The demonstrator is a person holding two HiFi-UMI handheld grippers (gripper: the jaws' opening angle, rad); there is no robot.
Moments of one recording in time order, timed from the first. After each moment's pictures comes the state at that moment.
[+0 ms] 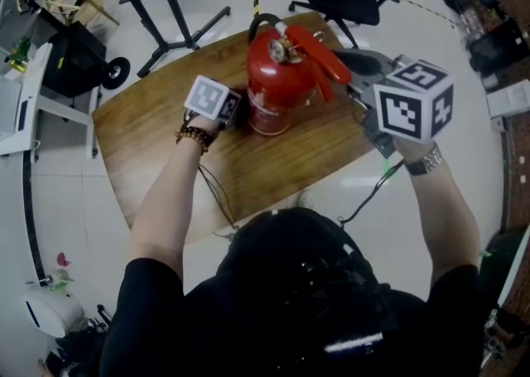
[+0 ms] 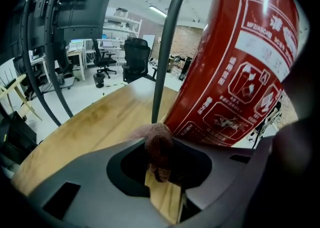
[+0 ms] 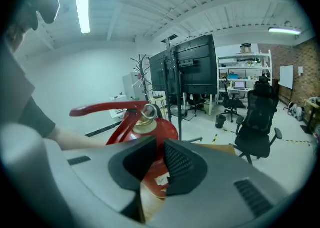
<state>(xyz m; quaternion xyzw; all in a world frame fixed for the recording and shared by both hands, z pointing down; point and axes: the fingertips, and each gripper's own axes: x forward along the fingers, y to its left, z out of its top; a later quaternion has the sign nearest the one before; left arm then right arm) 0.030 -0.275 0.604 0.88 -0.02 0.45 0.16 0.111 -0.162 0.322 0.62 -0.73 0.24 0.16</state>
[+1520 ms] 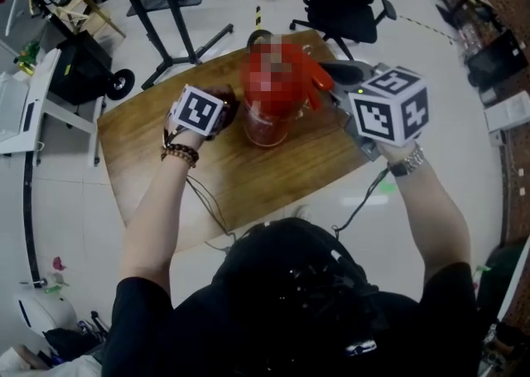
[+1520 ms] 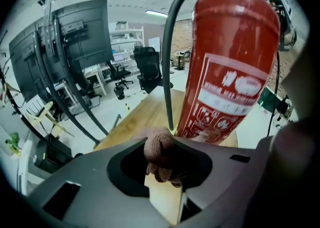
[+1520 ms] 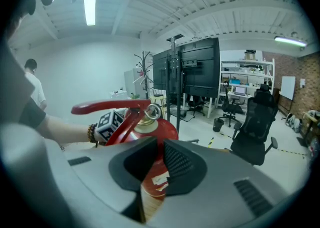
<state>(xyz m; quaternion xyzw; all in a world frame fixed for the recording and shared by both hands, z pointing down) -0.002 -0.306 0.517 0.89 -0.13 0.44 0.03 0.109 -0.163 0.320 0.62 -0.73 0.22 0.20</state>
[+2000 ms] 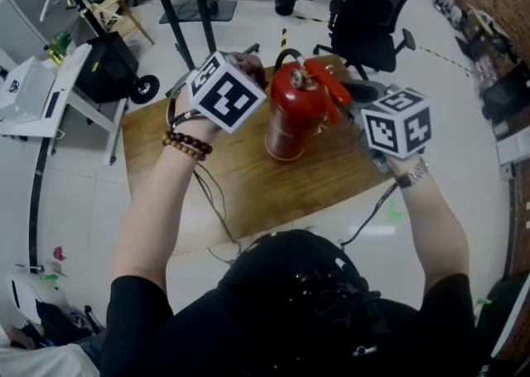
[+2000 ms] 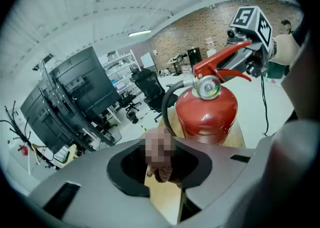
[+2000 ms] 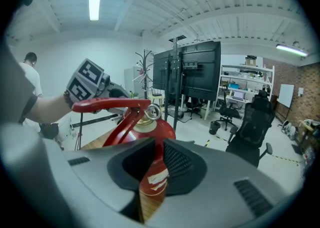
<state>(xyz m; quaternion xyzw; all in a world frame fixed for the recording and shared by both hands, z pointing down) 0.006 -0.291 0.335 0.90 -0.14 0.40 -0.13 0.113 -0.162 0.319 0.63 -0.72 0.20 0.22</state>
